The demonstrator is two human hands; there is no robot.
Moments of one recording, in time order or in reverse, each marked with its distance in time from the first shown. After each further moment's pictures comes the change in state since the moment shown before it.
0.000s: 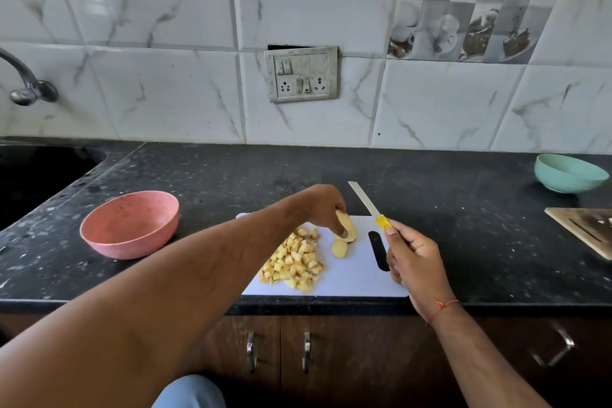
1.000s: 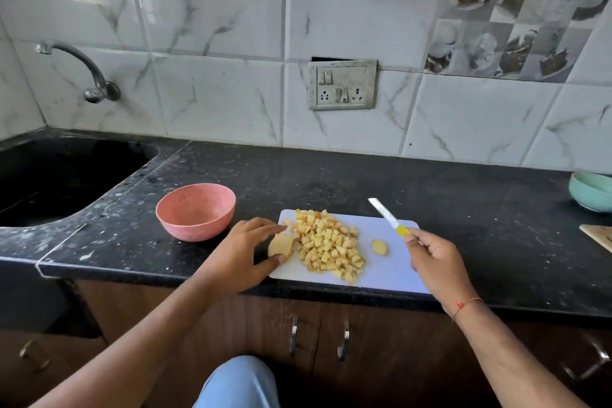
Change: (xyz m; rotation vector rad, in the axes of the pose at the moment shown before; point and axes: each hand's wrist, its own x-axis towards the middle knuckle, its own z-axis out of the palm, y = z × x) left_hand -0.224 -0.132 0.077 -0.246 0.588 -0.032; right_hand -0.021 -0.018 0.026 -0.396 -0.047 -0.133
